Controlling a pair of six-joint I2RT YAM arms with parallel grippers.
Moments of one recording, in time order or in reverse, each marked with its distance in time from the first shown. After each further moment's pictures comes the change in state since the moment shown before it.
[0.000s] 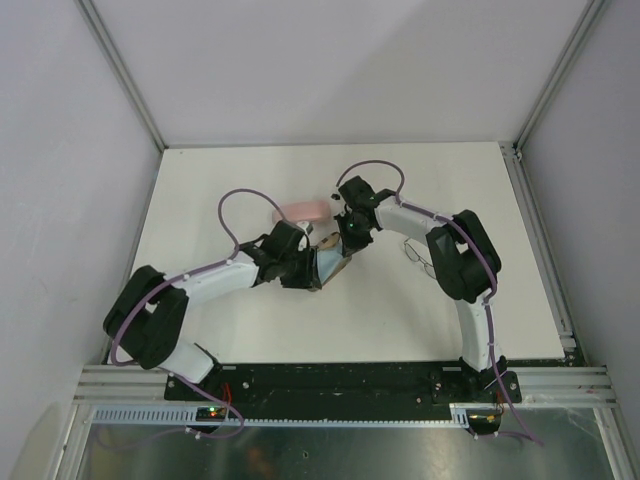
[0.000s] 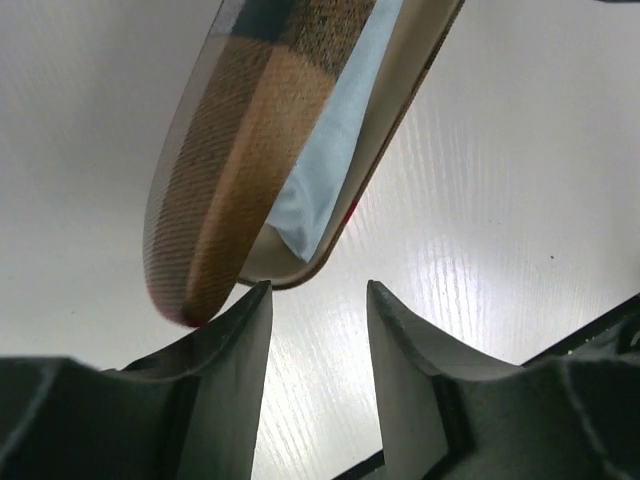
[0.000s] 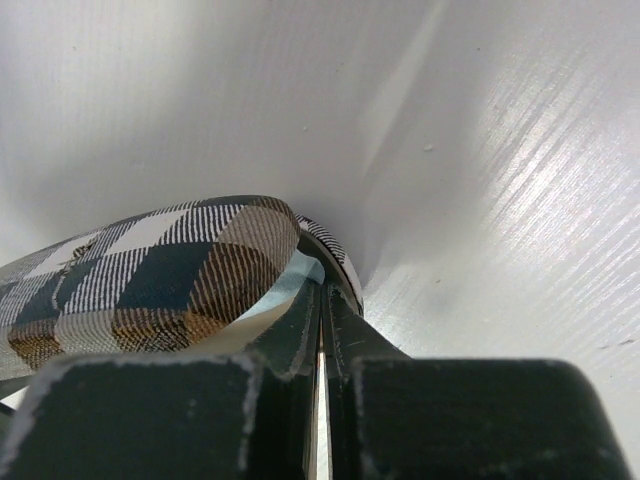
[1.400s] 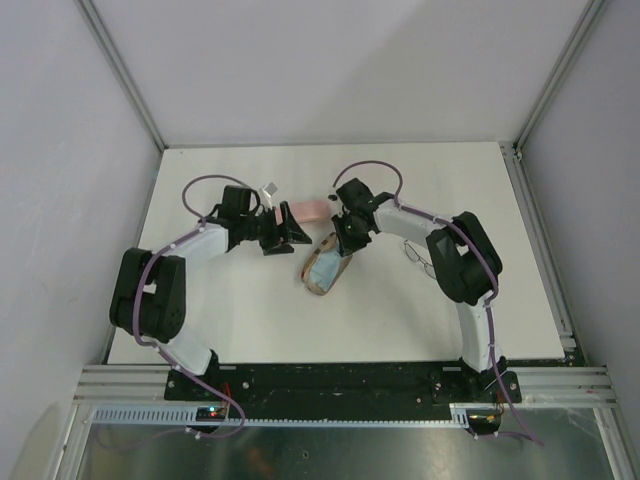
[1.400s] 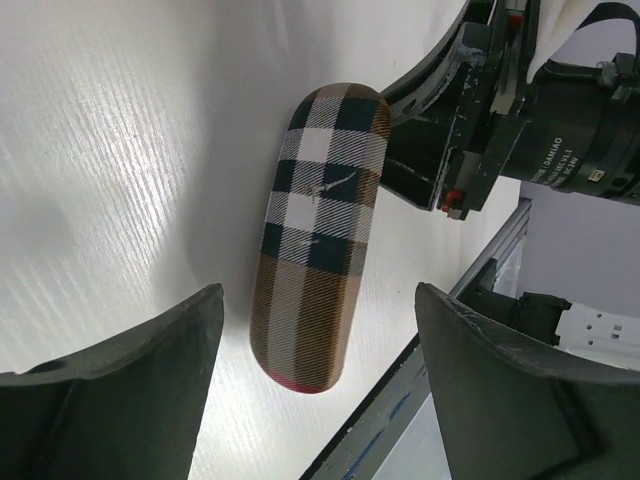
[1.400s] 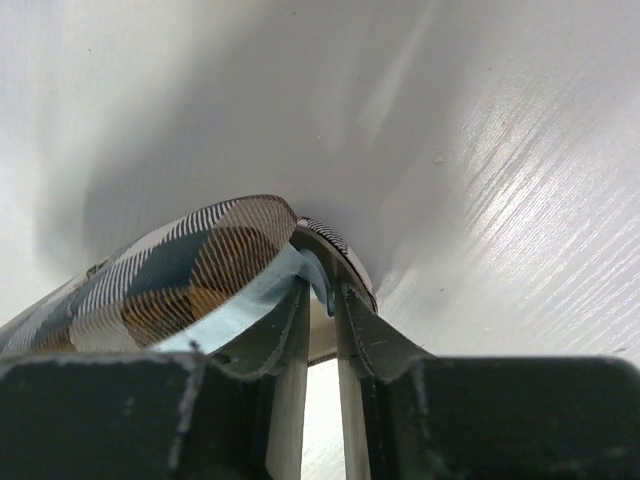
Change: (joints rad) left arm 0.422 0.116 0.127 0.121 0.555 0.032; right arm 0.018 -0.016 -0.030 0.050 0.040 -0.028
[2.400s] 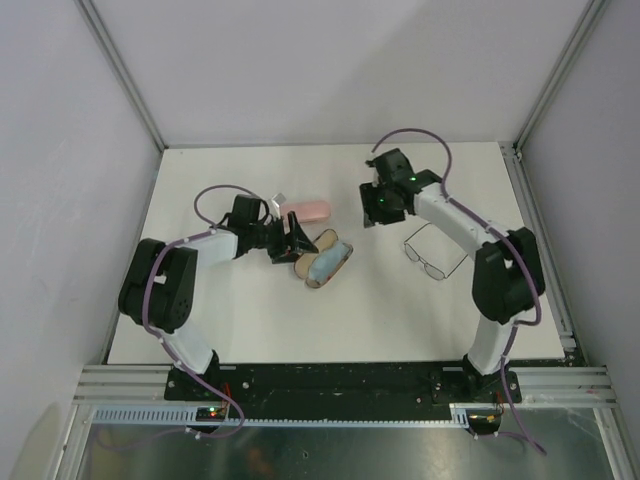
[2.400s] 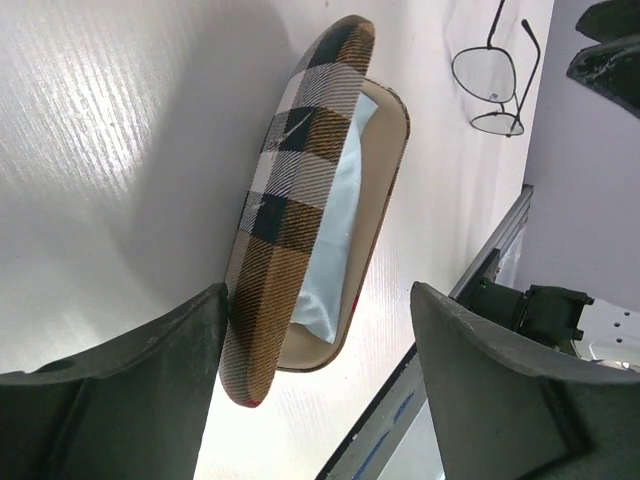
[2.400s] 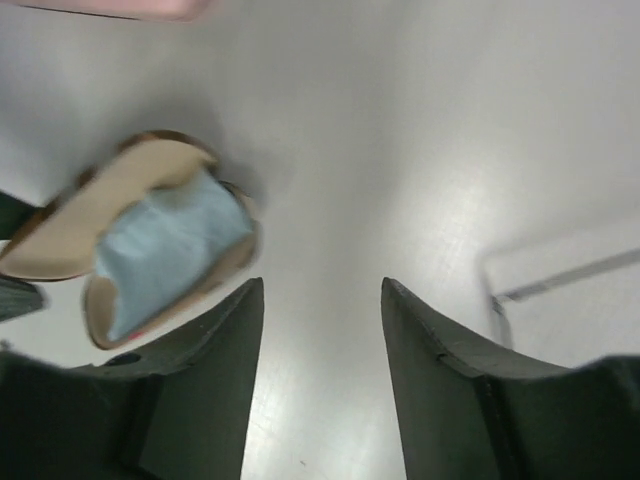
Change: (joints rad) left arm -0.046 0.085 -0.068 0.147 0.019 -0.051; right arm -0.105 -0.215 0.048 -0.136 0.090 0.002
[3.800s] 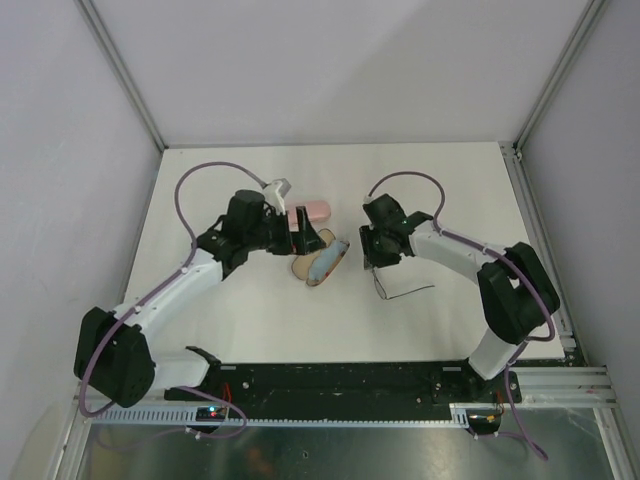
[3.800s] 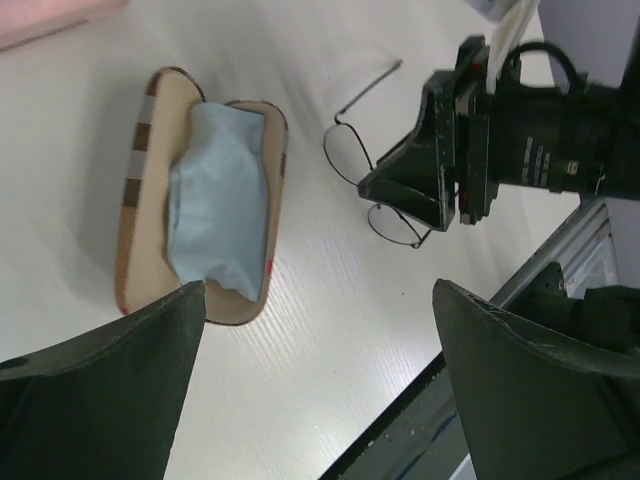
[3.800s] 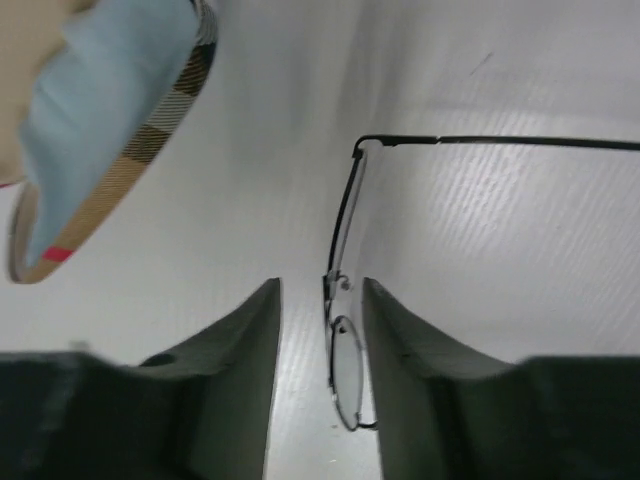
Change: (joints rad) left arm -0.181 -0.448 0.028 -0.211 -0.348 0.098; right arm 0.098 -0.174 -0.423 0.140 0.086 0.155
